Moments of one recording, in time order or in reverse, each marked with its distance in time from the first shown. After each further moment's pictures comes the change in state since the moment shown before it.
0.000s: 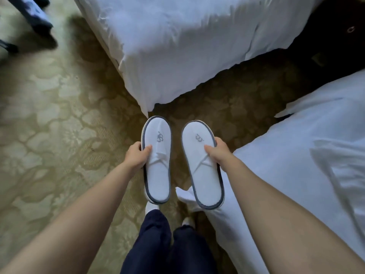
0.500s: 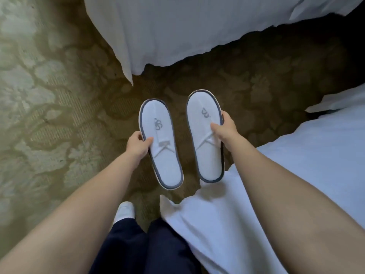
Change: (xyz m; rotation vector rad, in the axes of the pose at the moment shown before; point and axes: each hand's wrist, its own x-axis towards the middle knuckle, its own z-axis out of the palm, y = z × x) left_hand 0.233 -0.116 0.169 -0.233 0.041 -0.215; right_hand 0.289 0.092 0.047 -0.103 0.010 -0.069
